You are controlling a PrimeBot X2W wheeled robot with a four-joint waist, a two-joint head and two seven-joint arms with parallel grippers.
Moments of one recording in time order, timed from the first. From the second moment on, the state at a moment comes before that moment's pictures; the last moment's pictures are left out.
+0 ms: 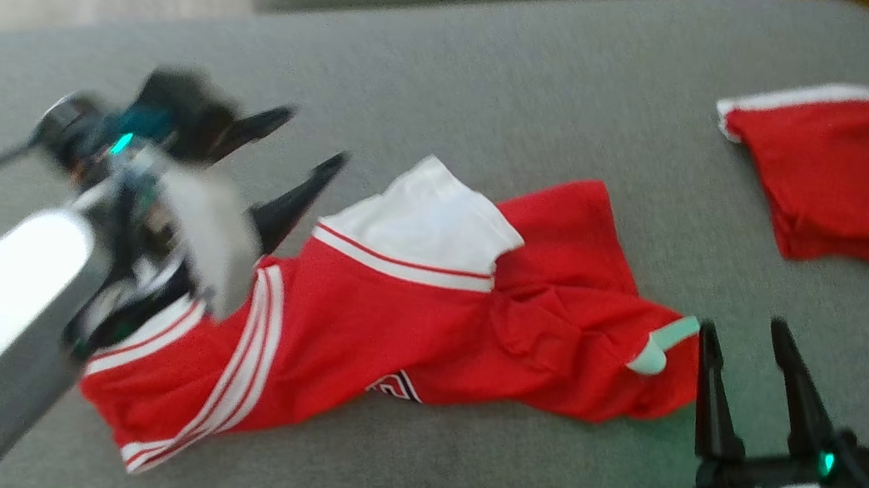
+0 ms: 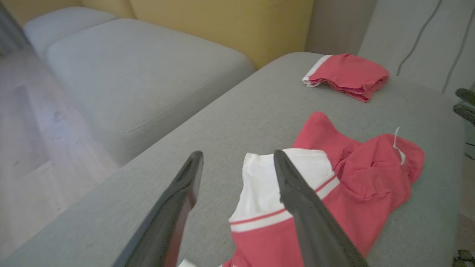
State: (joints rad) left arm -0.66 0.61 -0.75 -0.06 -0.73 -0.06 0.49; right arm 0.07 -0.10 0.08 0.06 0.14 0.13 -0.26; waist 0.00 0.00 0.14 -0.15
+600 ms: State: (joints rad) left arm -1.07 0.43 -1.07 0.51 -0.78 -0.13 0.52; right arm -0.08 -0.09 0.11 0.05 0.17 0.13 -0.26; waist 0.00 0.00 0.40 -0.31
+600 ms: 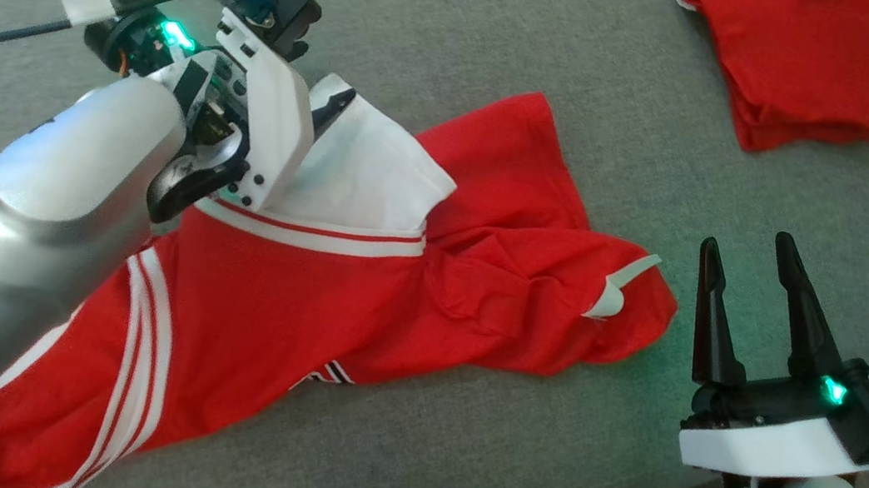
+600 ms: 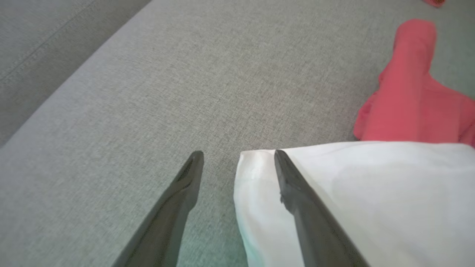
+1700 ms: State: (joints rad) left arm -1.24 0.49 -1.32 0.58 -0.85 -0.13 0.02; right arm 0.06 -0.20 0.27 0.21 0.31 0.13 -0.26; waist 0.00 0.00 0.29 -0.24
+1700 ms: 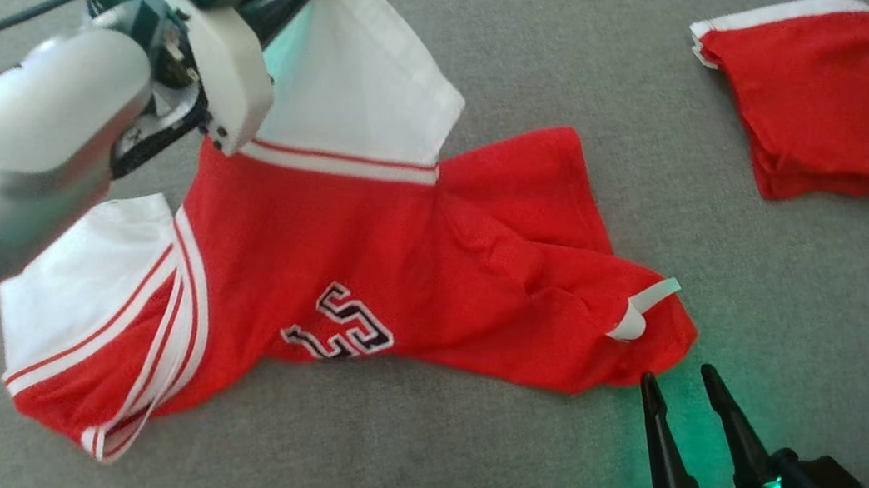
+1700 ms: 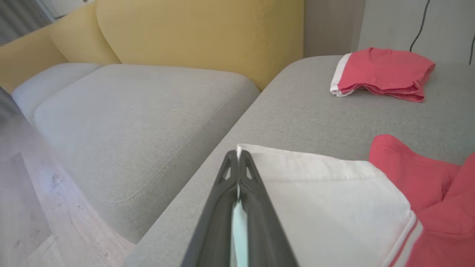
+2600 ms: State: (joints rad) left arm -1.30 0.47 -1.32 0.75 -0.77 -0.13 -0.09; right arm 0.00 -0.27 0.43 0.30 0.59 0.13 -0.26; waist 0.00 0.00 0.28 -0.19
